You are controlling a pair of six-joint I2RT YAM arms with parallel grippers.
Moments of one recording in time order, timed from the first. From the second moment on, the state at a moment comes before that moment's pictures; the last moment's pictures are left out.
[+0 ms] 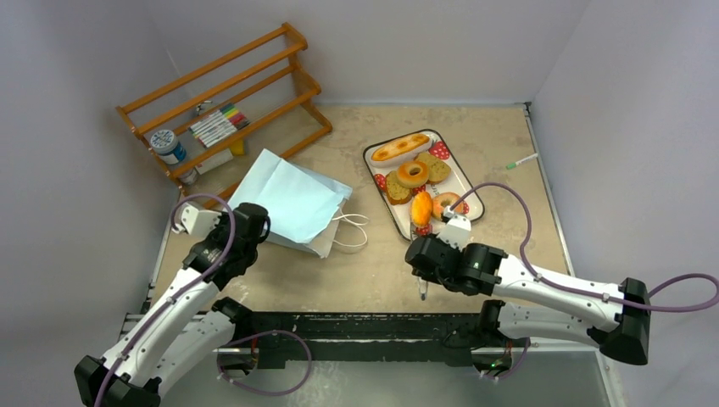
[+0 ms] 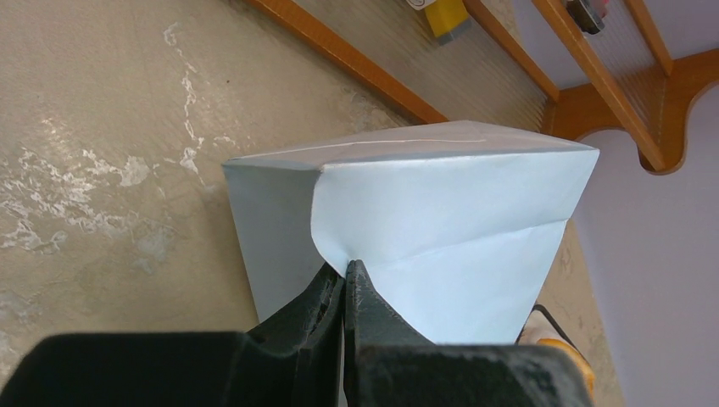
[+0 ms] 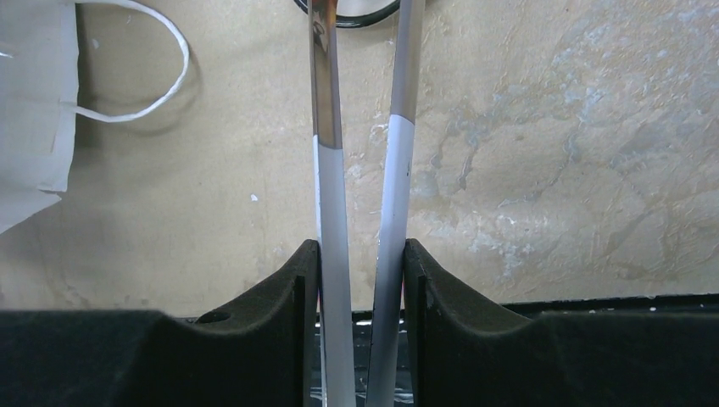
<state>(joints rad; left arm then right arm) -0.48 0.74 0.66 -0.75 -0.86 -1.50 1.13 0.97 0.77 -0.97 0.58 1.33</state>
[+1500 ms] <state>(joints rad) -0.48 0.66 0.69 -0.88 -0.92 -1.58 1.30 0.98 0.72 -0.95 0.45 1.42</state>
